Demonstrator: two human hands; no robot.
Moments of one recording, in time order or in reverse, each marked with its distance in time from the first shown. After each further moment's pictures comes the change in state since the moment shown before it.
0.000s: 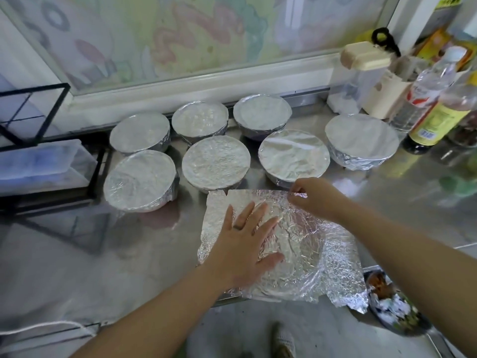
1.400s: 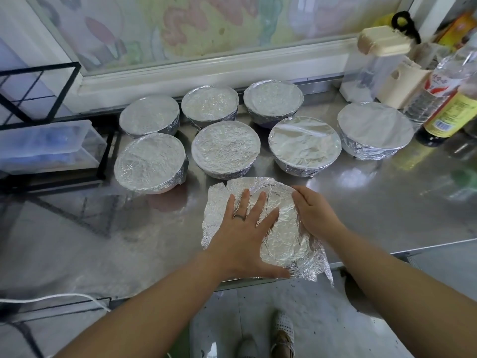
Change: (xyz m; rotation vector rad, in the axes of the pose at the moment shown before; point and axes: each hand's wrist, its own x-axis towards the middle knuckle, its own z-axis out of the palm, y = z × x) left_hand -0.017 0.001 0.003 0.073 -0.072 -0.032; right_hand -0.031 -0.017 0.066 0.623 0.142 0.154
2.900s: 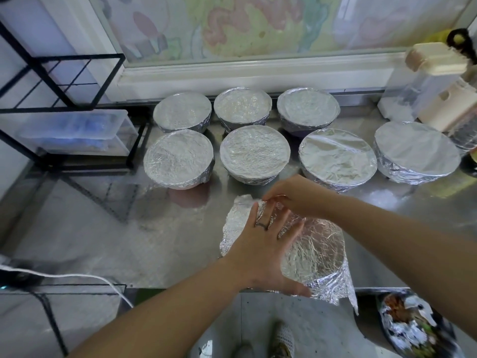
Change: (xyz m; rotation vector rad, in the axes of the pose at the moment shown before) left_hand -0.002 0.002 -0.005 -0.014 0.025 0.012; right_hand 0.060 -0.093 0.017 -0.820 -0.553 -0.591
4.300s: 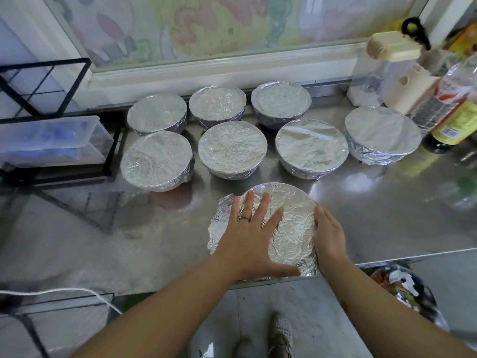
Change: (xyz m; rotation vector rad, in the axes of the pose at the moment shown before) left_hand 0.003 0.007 0.007 -0.004 -0.026 -0.103; right_hand -0.094 -0.023 0.101 1.552 0.950 0.848
